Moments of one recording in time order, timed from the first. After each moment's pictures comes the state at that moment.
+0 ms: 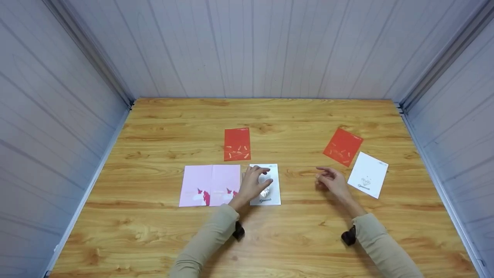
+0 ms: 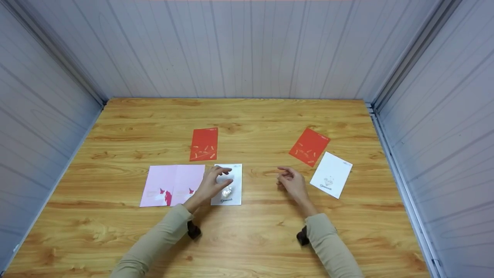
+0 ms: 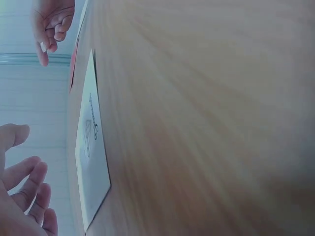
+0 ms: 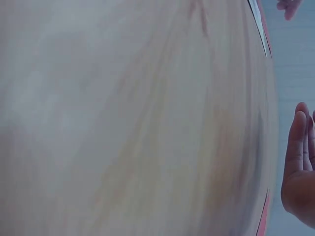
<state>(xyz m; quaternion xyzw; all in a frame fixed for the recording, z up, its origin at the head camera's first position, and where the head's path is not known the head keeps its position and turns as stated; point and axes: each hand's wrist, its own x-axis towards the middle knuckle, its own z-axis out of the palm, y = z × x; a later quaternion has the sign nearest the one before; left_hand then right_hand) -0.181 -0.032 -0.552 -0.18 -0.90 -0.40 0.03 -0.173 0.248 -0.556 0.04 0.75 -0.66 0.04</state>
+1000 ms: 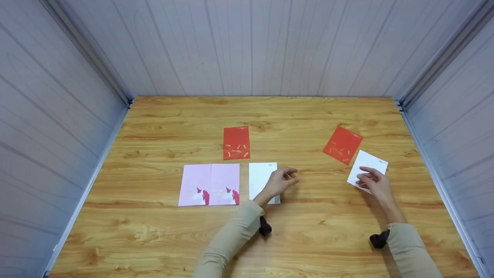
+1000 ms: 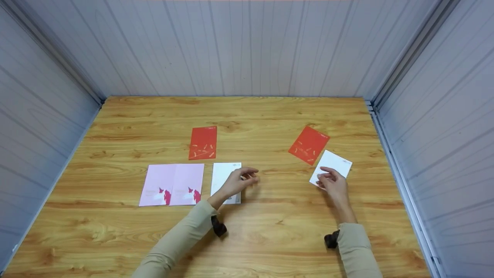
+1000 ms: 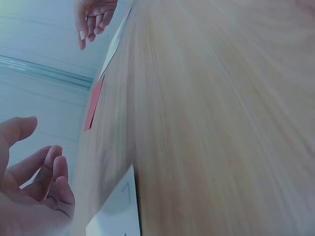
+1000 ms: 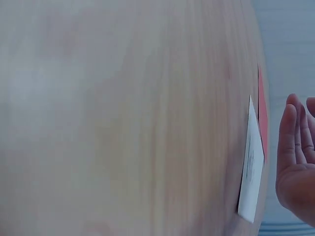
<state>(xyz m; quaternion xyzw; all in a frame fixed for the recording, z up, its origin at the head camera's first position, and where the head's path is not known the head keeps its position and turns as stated) -0.185 0.040 -0.547 -0.17 -0.81 -0.55 -0.12 -0.170 0.379 -0.593 0.05 0.70 -0.72 -0.03</state>
